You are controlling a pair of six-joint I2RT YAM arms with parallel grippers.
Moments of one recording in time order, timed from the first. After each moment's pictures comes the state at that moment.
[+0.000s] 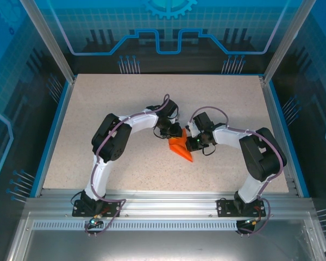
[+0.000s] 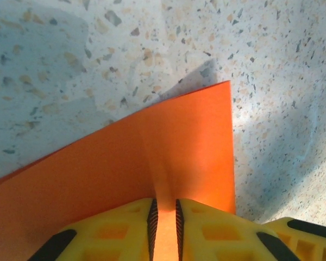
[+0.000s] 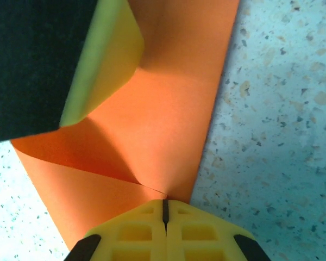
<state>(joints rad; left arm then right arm) -0.59 2.18 1.57 -0.60 0.41 -0.59 0.44 1.72 0.89 -0.38 -0.31 0.20</state>
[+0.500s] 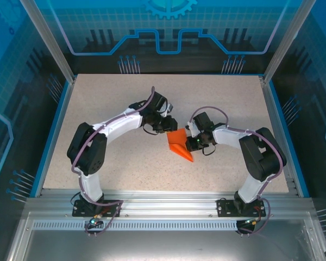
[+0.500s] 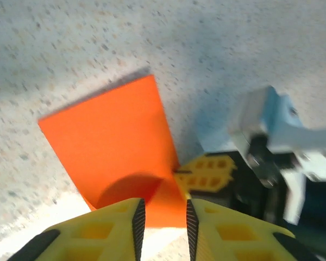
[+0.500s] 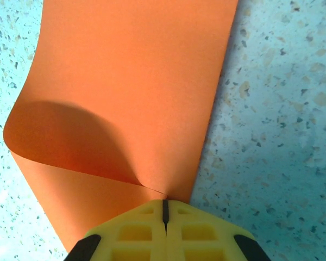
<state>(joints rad) -0.56 1.87 1.38 -0.53 0.47 -0.64 0.44 1.72 0.89 -0.38 -0.31 0.19</state>
